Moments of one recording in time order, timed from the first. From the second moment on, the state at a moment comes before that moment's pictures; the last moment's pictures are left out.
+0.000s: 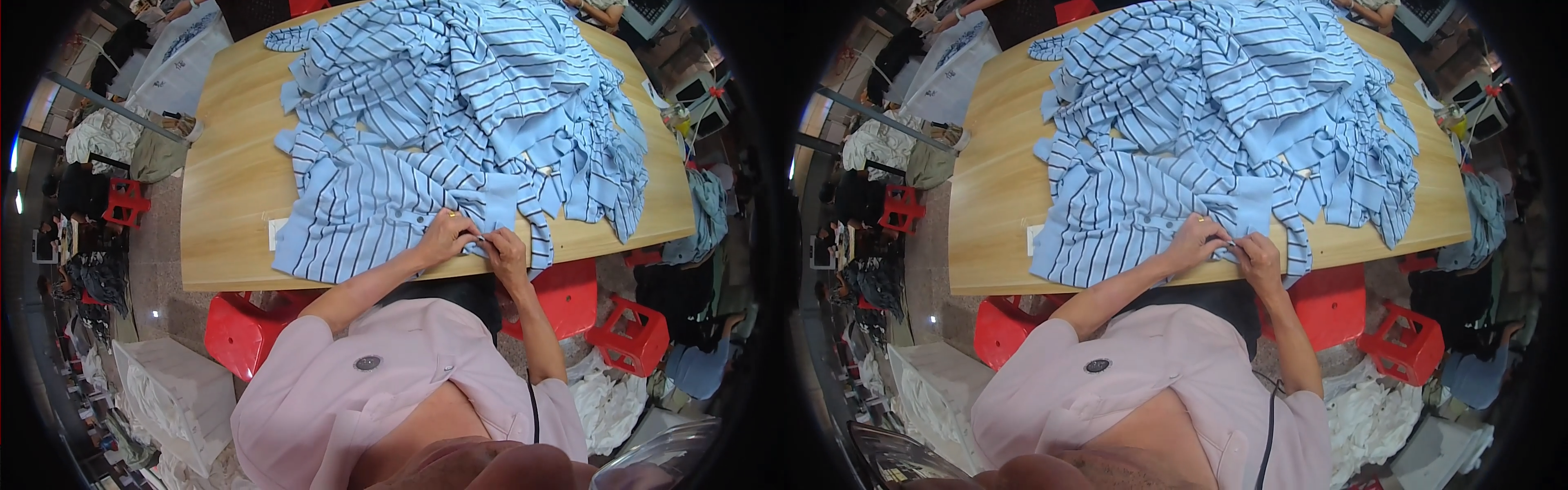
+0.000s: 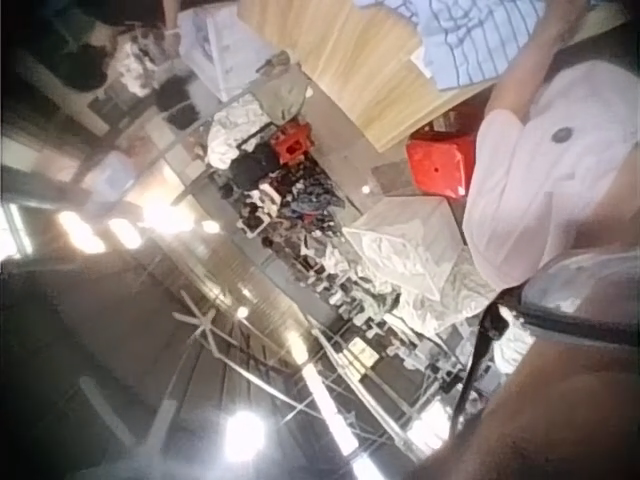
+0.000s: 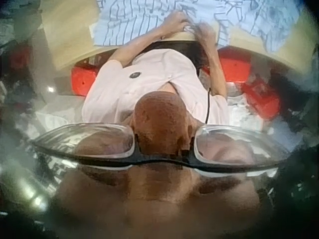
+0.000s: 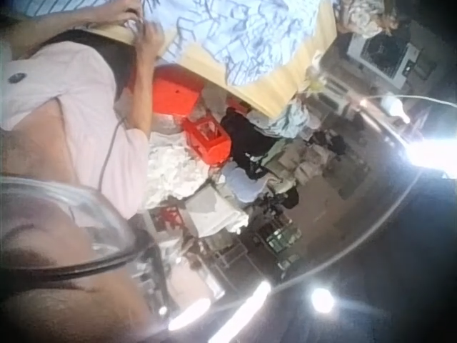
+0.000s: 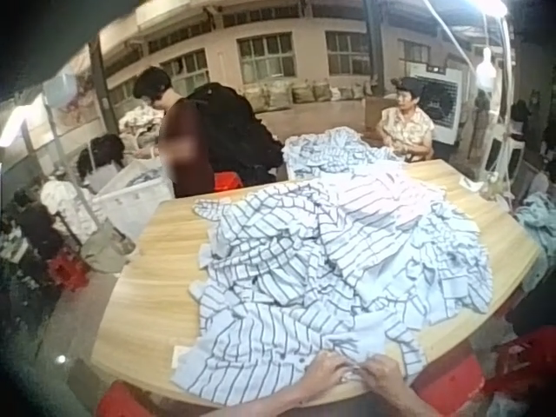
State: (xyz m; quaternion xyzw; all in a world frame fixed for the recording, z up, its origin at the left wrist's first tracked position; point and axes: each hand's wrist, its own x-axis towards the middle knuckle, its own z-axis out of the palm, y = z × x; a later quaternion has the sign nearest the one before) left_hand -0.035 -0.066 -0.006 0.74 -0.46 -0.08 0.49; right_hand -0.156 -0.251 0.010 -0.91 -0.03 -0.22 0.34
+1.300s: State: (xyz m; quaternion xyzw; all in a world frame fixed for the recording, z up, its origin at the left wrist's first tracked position) left_hand -0.060 0.053 0.045 0.81 -0.38 0.16 0.41; right_hand -0.174 -0.254 0.111 -0.92 -0.08 -0.36 0.16
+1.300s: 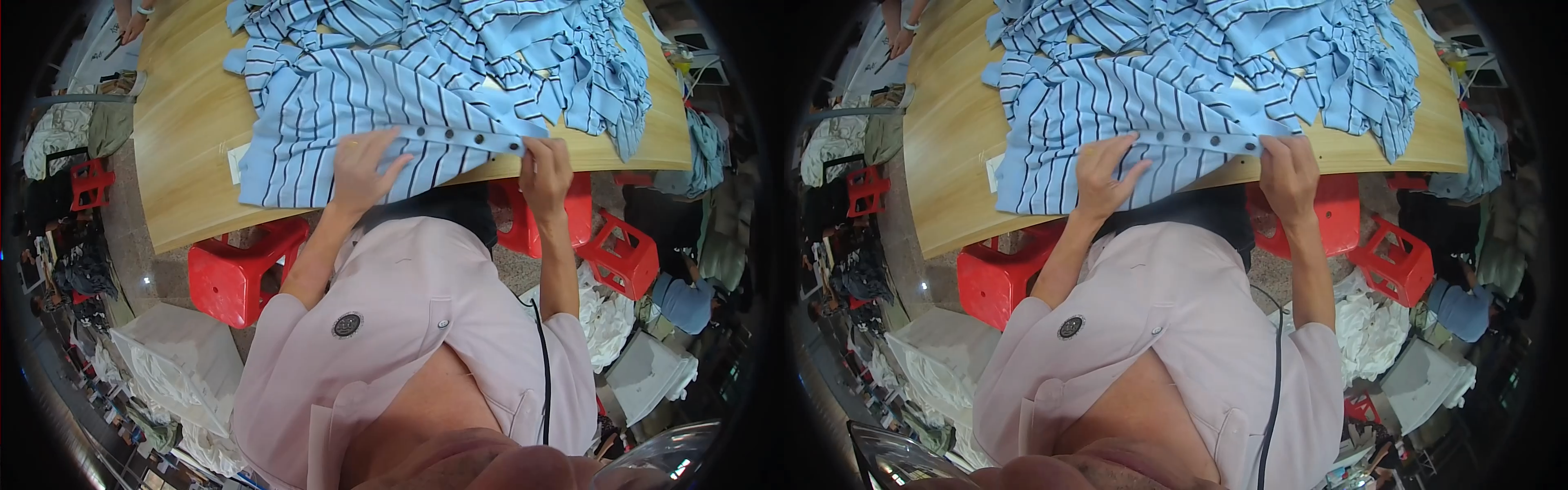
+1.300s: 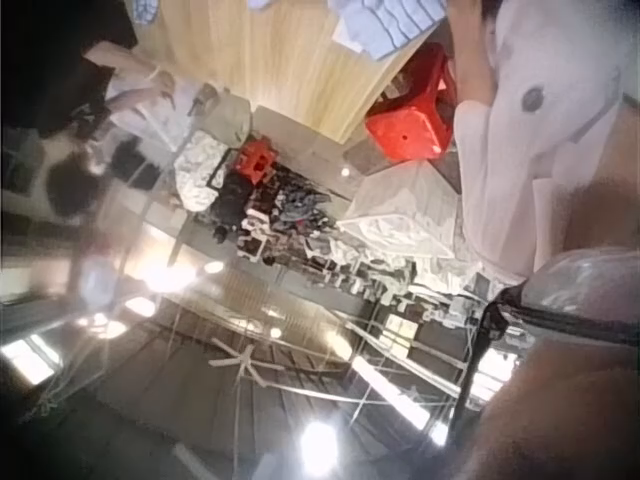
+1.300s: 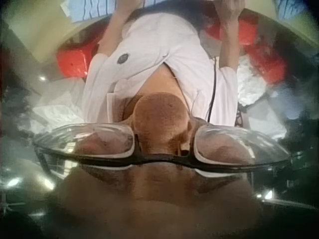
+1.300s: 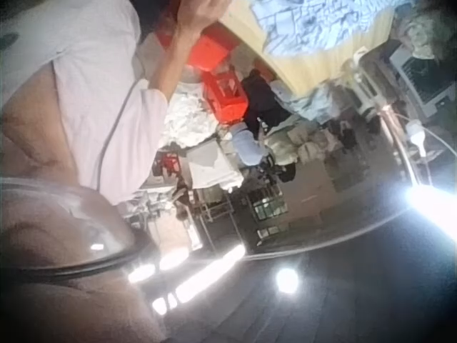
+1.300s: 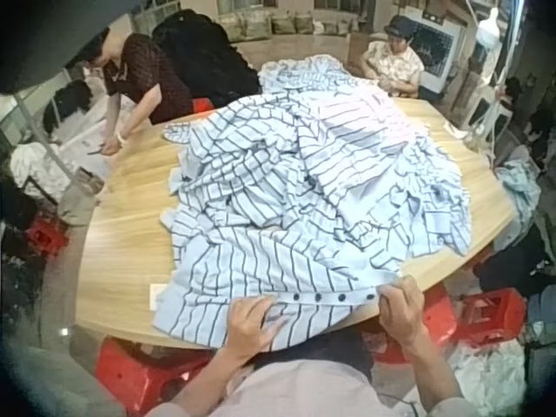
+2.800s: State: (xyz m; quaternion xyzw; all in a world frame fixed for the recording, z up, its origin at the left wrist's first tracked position) left_hand -0.026 0.080 0.020 0.68 -0.05 0.03 0.73; right_hand 0.151 -0.308 0.355 -0.84 -0.23 -0.44 0.20
